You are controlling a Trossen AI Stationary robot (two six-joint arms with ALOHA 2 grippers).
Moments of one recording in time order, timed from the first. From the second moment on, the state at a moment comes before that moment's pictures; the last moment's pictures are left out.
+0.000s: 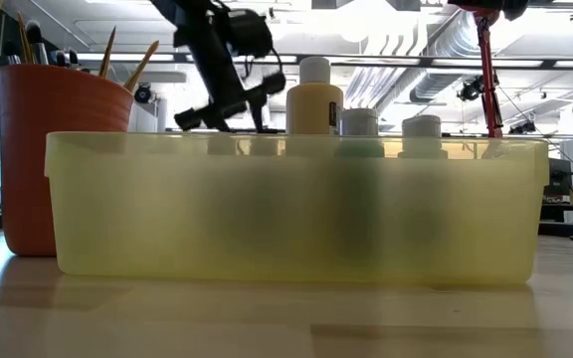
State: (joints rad) left arm 0.41 1.67 1.38 -0.74 0.10 -1.27; right arm 0.06 0.52 0.78 -0.31 0.55 0.02
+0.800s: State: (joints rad) left arm 0.38 1.94 1.38 -0.80 0.05 -1.48; right arm 0.06 0.52 0.78 -0.39 0.55 0.02
